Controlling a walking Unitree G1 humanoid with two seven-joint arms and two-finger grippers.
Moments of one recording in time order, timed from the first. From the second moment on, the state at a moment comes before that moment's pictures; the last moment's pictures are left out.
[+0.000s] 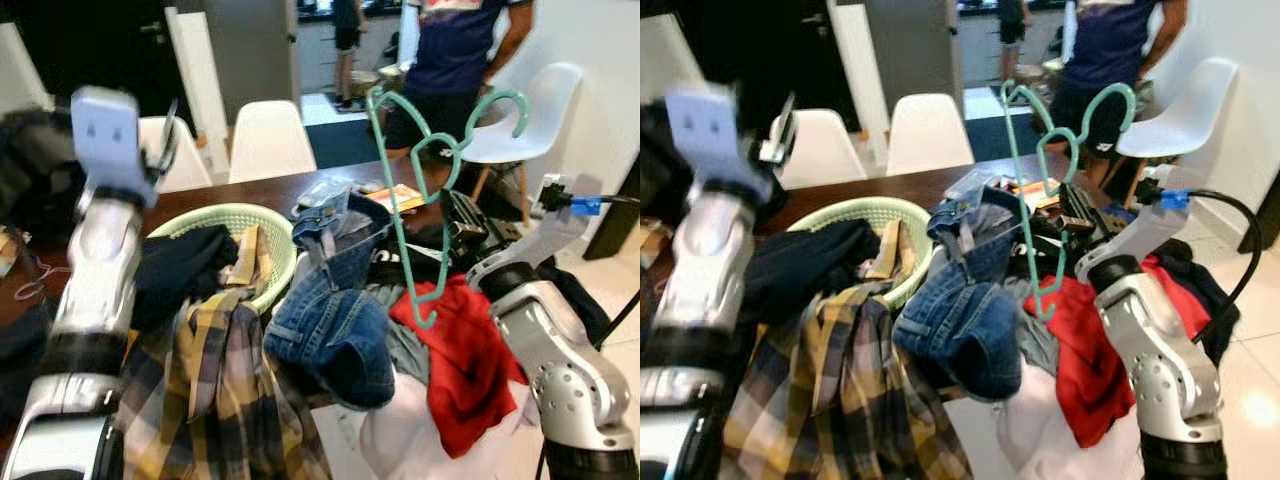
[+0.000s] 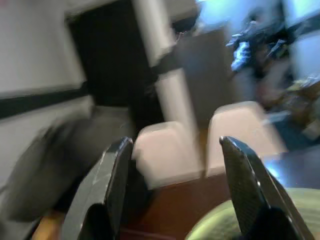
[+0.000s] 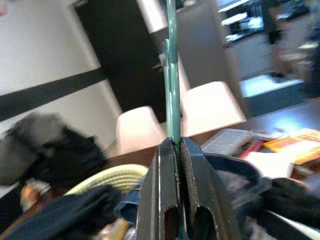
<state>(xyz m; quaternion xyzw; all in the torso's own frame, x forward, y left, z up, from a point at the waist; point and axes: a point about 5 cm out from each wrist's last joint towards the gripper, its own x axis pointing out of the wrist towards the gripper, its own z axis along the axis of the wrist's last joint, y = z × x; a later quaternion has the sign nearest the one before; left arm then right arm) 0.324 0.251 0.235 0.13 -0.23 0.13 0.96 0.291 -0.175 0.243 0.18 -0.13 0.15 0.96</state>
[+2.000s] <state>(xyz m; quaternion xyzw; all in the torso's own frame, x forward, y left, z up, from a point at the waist) 0.326 0.161 0.184 0.17 -0.05 -0.16 0.97 0.299 -0.153 0.239 0.13 -0.13 0.21 0.96</state>
